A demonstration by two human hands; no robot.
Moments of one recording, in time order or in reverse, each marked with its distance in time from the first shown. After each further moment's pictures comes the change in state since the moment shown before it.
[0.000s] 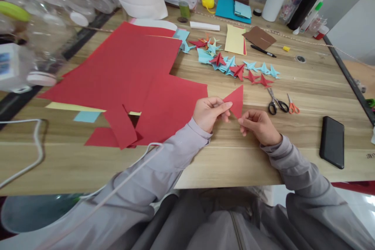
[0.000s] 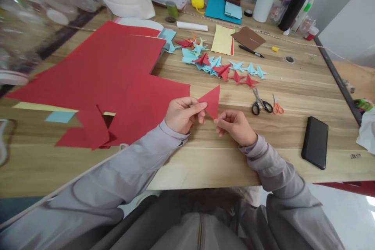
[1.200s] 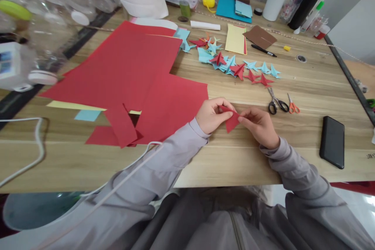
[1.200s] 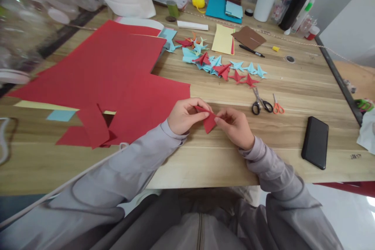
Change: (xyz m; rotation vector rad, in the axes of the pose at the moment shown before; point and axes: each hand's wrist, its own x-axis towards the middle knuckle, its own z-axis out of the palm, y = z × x) left_hand 0.001 0.002 -0.007 0.260 -0.209 0.196; right_hand -0.001 0.009 -0.001 -0.305 0.139 -0.312
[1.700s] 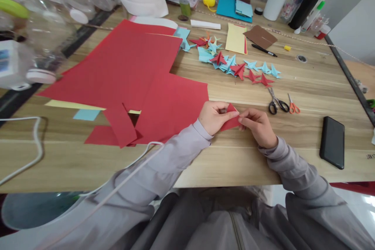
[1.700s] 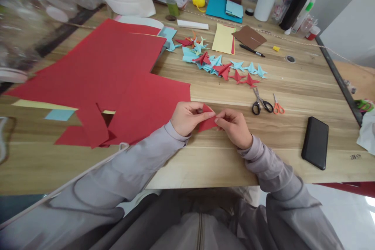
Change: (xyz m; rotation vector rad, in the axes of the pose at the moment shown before) left_hand -0.004 -0.006 0.009 0.102 0.064 -0.058; right_hand 0.003 -0.002 0.006 0.184 -0.011 0.179
